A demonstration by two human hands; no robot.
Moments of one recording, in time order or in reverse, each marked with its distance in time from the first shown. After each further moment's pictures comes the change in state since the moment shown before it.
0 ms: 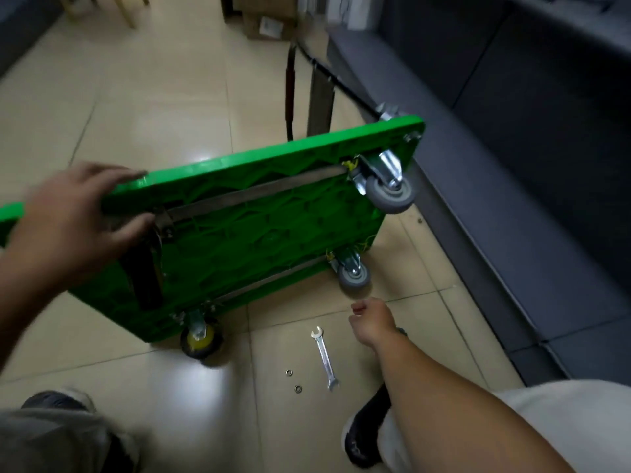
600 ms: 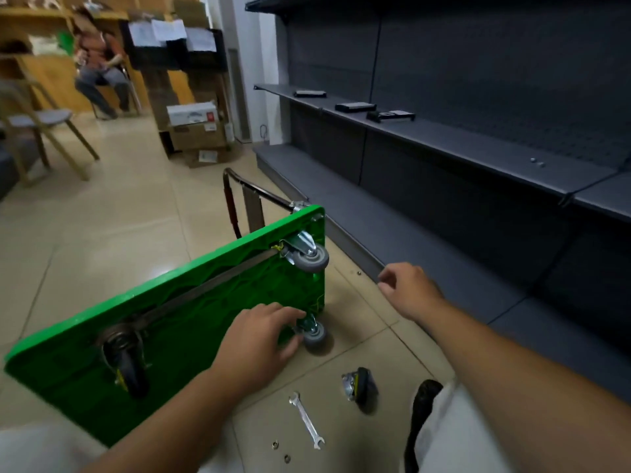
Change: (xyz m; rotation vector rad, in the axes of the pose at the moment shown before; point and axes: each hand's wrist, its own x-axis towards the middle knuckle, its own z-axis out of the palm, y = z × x) left_hand -0.058 0.256 0.026 -0.116 -0.245 0.485; right_hand -0.129 -0.044 -0.251 -0.276 0.429 -0.291
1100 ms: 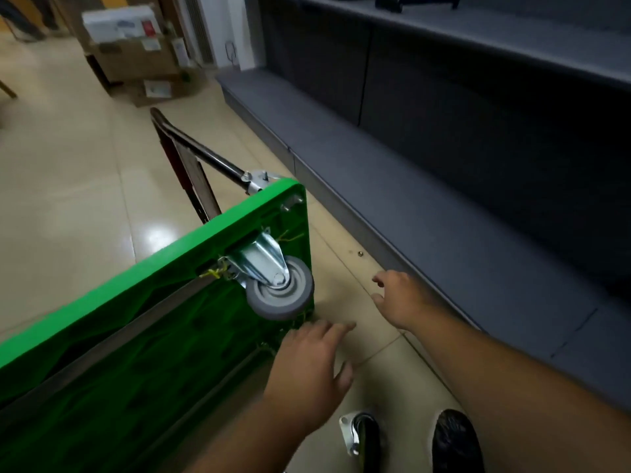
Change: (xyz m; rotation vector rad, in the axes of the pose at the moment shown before) left_hand 0.192 -0.023 0.199 -0.154 -0.246 -0.046; right_hand 0.235 0.087 0.178 -0.184 -0.278 0.075
